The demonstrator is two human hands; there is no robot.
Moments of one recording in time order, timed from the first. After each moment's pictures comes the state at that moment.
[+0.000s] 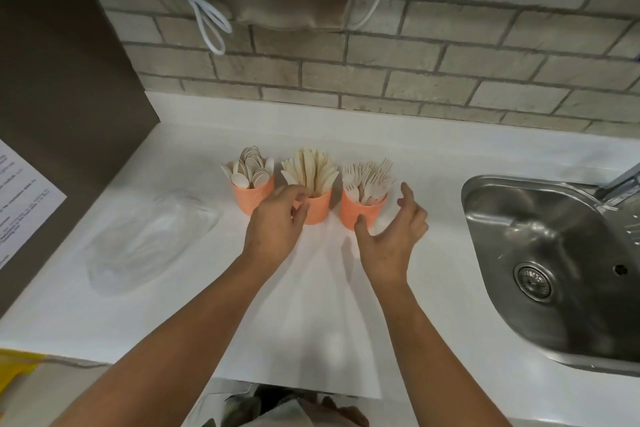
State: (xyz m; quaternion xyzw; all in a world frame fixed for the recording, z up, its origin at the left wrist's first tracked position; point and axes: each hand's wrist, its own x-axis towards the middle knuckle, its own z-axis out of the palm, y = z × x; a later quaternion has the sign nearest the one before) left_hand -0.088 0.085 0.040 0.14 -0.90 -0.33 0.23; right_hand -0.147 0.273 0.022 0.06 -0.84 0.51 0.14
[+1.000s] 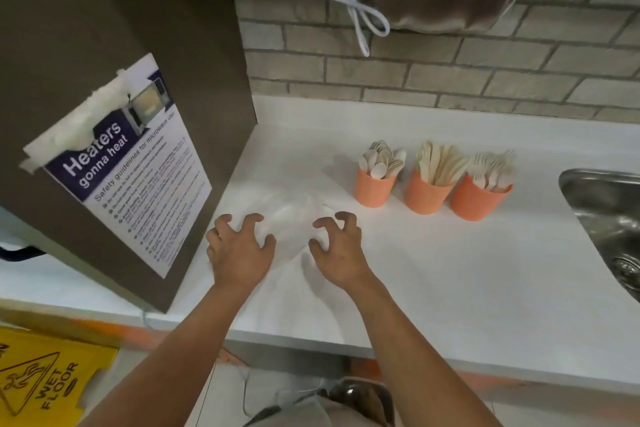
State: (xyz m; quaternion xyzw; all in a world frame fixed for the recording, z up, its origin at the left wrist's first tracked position) left_hand 0.114 -0.157 0.003 0.38 -0.90 -0.17 0.09; right_hand 0.019 0.009 -0.005 0.25 -0.89 0.37 -0.11
